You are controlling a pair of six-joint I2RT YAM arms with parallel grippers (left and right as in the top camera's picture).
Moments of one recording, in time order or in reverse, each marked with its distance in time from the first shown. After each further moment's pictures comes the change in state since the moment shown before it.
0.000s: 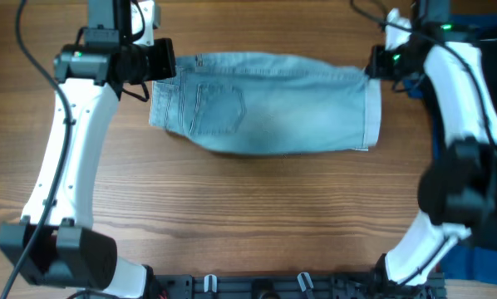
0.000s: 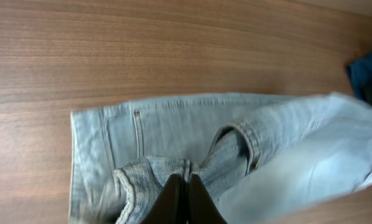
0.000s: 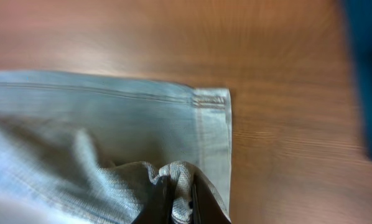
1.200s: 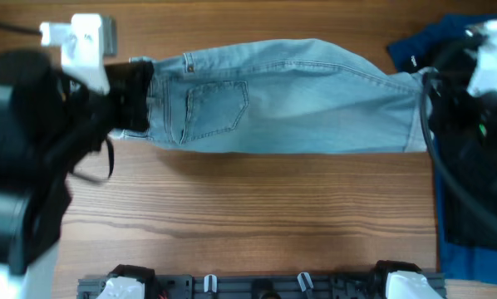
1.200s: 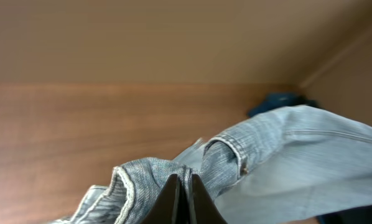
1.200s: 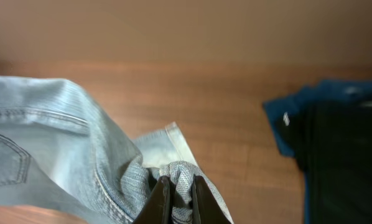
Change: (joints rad) left arm -0.095 -0.542 0.097 -0.124 0.000 -0.026; right arm 0.001 -0.811 0.051 -0.258 -0.012 0.030
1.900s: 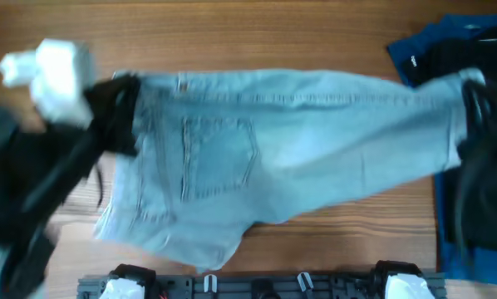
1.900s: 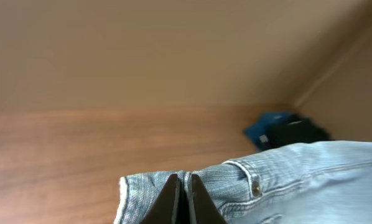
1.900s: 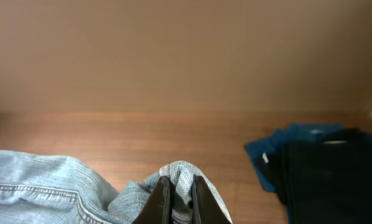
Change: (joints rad) left arm -0.051 -0.027 0.037 0.000 -0.112 -0.009; right arm 0.000 -0.047 0.092 0.060 0.060 0.052
